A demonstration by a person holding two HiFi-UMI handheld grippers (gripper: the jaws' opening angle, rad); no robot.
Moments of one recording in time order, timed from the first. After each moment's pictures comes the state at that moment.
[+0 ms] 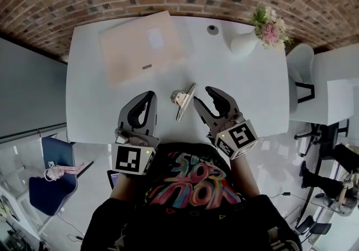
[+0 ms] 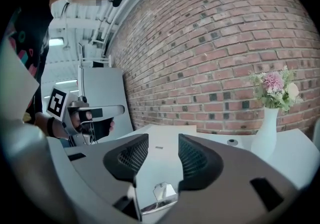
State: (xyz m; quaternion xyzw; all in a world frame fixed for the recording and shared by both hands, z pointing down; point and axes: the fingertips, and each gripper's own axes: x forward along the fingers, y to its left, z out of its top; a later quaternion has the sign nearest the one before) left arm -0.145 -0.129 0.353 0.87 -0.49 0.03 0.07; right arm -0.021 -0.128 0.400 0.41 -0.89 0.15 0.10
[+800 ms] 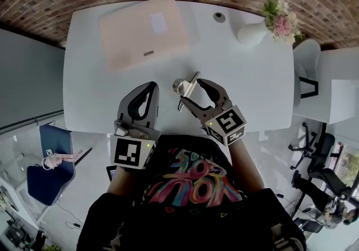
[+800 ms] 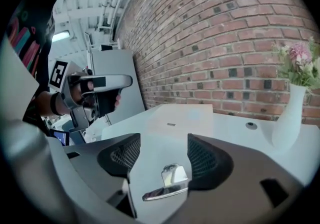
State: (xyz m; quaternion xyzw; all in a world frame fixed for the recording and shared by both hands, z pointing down) left arm -0.141 -0.131 0.372 0.86 -0.49 0.04 0.10; right arm -0.055 -0.119 0.473 0.32 -0.91 0.17 0.19
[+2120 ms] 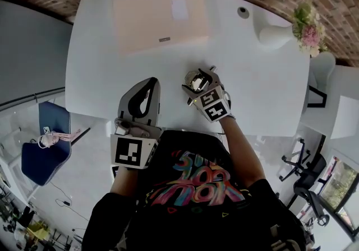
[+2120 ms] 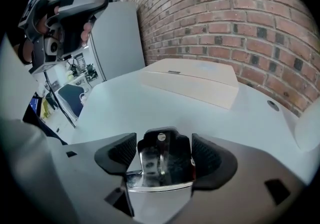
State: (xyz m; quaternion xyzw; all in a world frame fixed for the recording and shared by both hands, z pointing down) left arm -0.182 -0.127 0.404 0.83 -0.55 0.05 0.13; right arm -0.089 -0.136 0.625 0.26 -0.87 0.17 0.38
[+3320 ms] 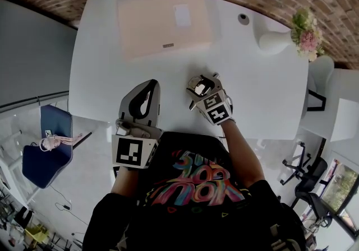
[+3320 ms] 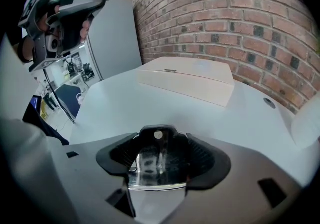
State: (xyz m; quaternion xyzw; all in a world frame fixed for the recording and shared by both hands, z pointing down) left arm -0.199 -0.129 0.399 0.82 -0.55 0.05 0.12; right arm -0.085 -0.138 0.626 0.28 -0.86 0.18 0.39
